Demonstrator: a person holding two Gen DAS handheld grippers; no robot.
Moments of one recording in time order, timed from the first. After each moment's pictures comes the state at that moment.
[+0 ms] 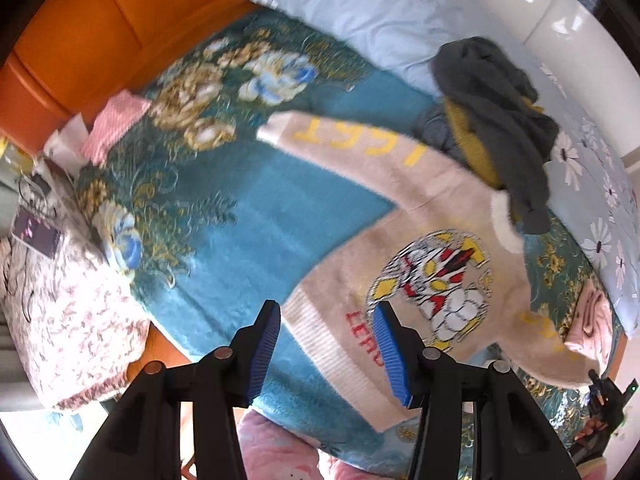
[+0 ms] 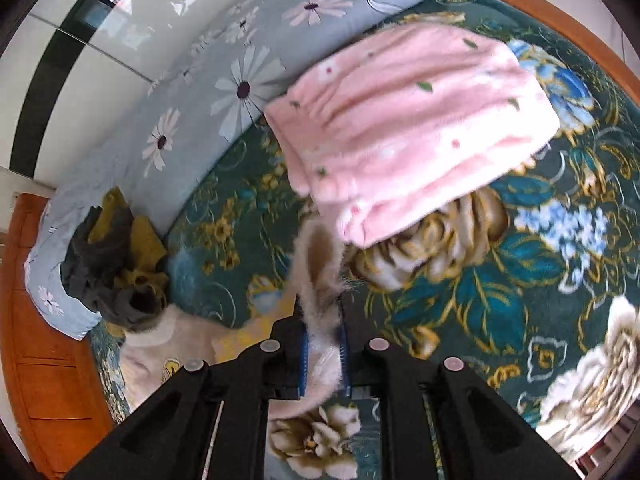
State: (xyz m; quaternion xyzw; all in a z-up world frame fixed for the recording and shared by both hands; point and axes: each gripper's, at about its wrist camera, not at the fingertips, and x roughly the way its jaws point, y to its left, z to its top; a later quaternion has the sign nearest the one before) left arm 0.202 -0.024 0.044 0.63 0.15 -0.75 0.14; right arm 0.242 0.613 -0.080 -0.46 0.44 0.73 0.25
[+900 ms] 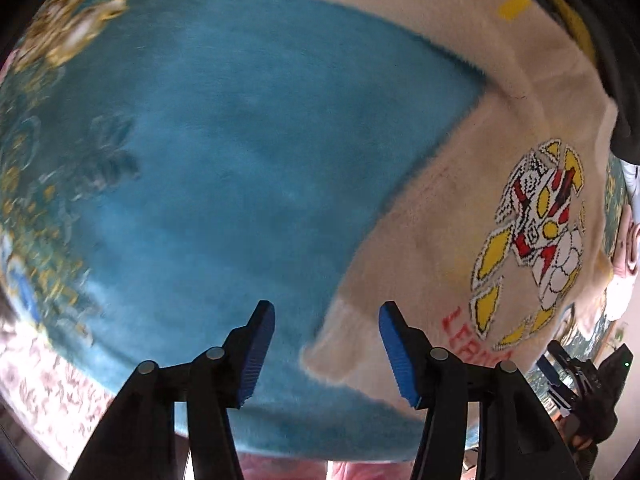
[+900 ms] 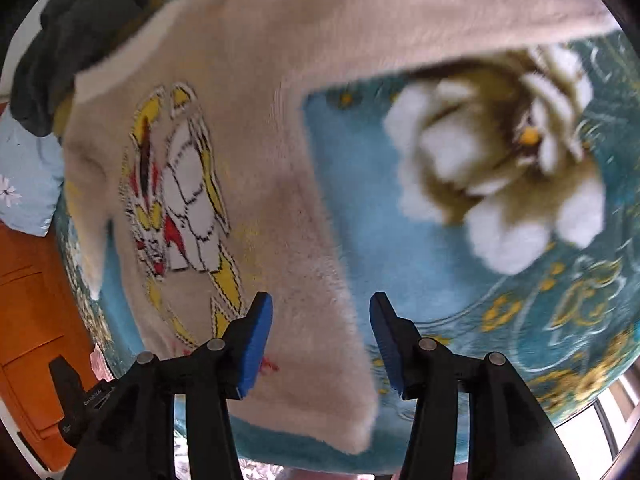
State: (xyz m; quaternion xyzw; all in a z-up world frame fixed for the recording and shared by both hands) left arm 0.141 -0.072 -0.209 0.77 0.13 -0.62 -0.01; right arm 0.200 0.304 -0.216 -0.62 0.46 0.61 0.17
